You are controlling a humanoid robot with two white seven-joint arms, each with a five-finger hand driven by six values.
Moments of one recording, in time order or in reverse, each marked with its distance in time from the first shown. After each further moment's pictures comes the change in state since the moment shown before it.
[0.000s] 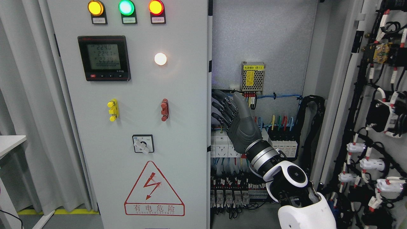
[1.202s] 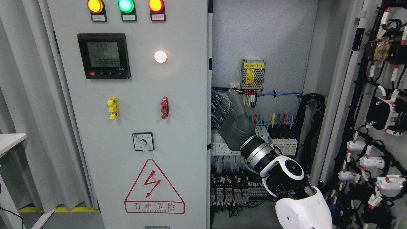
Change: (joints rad) left arm 0.000 0.000 0.001 0.000 0.000 0.000 0.000; right arm -0.027 0.000 0.015 0.044 -0.084 -0.012 0.100
